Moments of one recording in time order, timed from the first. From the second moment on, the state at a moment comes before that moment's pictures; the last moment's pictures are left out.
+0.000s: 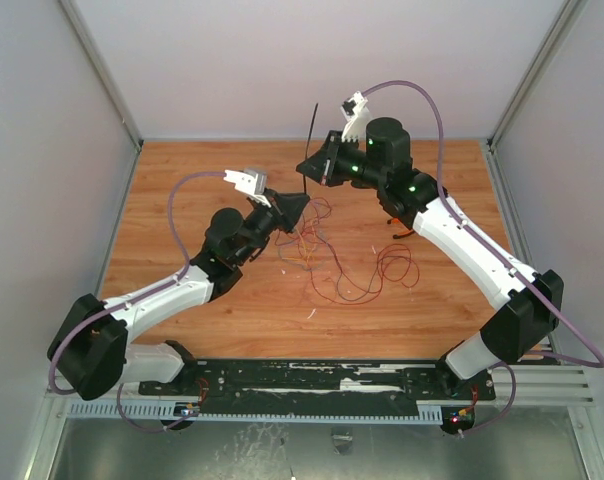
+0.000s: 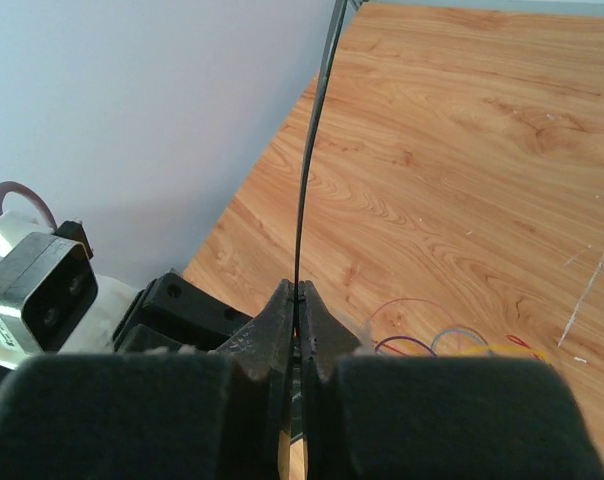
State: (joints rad) left arm -0.68 1.26 0.70 0.68 -0.02 -0.39; right arm 0.61 1.52 1.51 -0.16 -0.33 0.58
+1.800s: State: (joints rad) left arm -0.92 1.37 0.99 0.29 -0.06 -0.44; right arm 0.08 0.79 0.81 -0.12 -0.23 0.41
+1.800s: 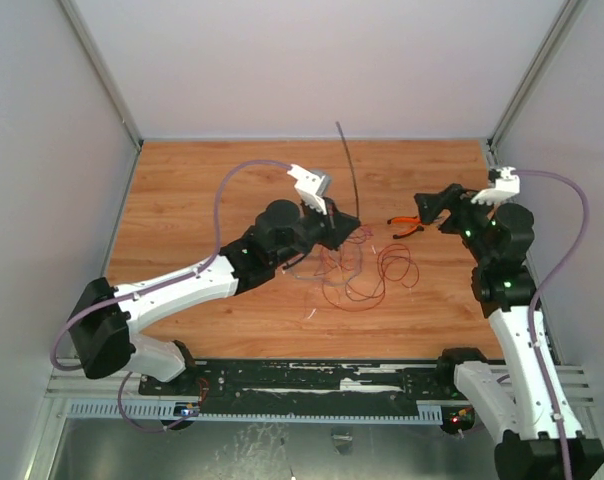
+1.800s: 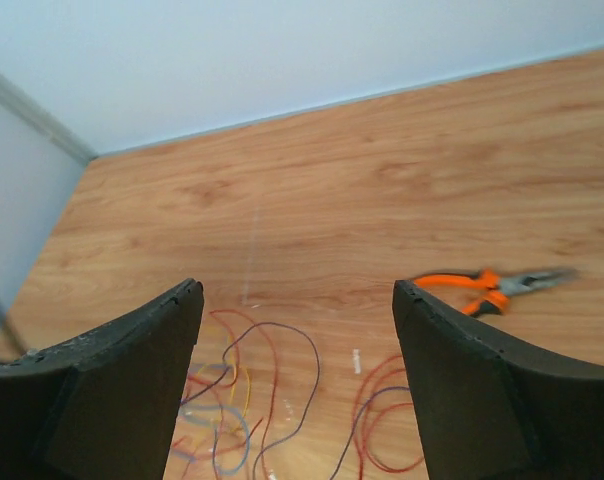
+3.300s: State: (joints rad) left arm -0.55 1.99 1.10 0.60 0.19 -0.68; right arm -0.16 0.80 0.68 -0.11 -0.32 0.43
